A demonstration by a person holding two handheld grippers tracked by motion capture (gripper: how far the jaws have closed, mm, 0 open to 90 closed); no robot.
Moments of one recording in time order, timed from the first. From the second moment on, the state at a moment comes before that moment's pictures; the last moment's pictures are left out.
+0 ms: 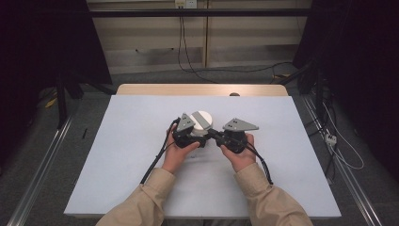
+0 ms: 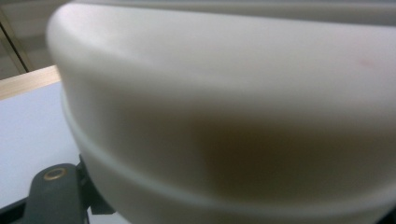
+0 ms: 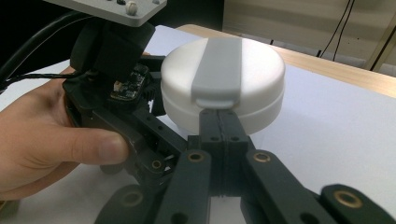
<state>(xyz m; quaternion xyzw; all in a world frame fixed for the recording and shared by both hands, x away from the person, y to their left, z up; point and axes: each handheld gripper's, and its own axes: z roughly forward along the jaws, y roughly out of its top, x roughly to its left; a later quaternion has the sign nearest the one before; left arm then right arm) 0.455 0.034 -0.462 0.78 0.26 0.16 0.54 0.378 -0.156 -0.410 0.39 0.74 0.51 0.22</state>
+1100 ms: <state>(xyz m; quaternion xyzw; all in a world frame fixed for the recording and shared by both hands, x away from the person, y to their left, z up) 0.456 0.032 -0.462 0.78 0.26 0.16 0.54 0.392 -0.143 -0.384 0.37 0.73 0.52 0.23</state>
